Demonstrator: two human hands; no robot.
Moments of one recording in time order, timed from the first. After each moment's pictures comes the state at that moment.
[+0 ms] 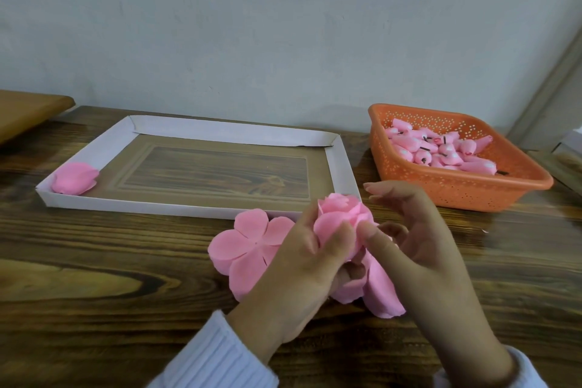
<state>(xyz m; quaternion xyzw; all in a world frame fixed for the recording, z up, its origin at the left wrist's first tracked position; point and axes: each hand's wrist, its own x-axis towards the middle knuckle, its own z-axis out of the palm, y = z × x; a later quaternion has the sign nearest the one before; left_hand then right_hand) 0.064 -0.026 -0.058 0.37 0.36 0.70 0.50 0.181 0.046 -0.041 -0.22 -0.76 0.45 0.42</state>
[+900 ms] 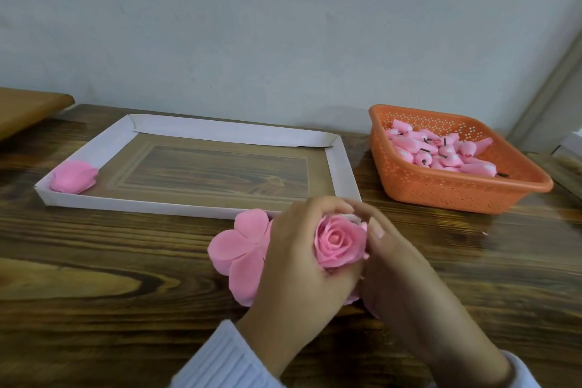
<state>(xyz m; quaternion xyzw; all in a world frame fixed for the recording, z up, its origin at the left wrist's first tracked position) 0.068 -0.031 -0.058 0.52 0.57 0.64 0.02 0.173 0.036 -0.042 -0.18 -0.60 0.74 0.25</state>
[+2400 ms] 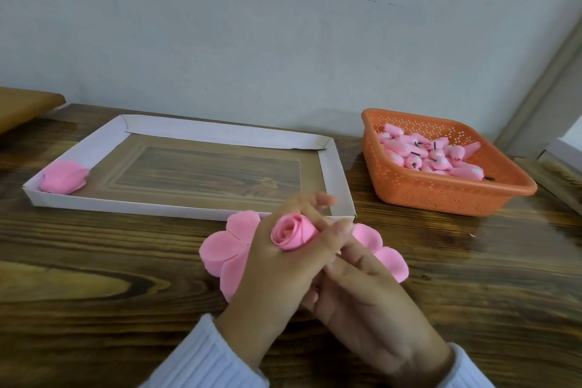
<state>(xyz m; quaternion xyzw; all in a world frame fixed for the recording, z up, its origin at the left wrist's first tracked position) 0.068 -0.034 -0.048 0.37 0.51 0.73 0.28 0.157 0.022 -0.056 -0.03 -0.42 0.89 0.20</state>
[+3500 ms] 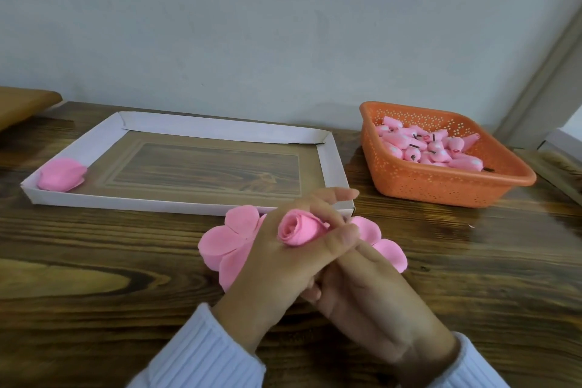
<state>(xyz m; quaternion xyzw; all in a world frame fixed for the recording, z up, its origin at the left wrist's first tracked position) 0.062 -0.036 -0.049 0.43 0.47 0.69 0.34 0.159 0.025 -0.056 -0.11 -0.46 0.86 0.19</state>
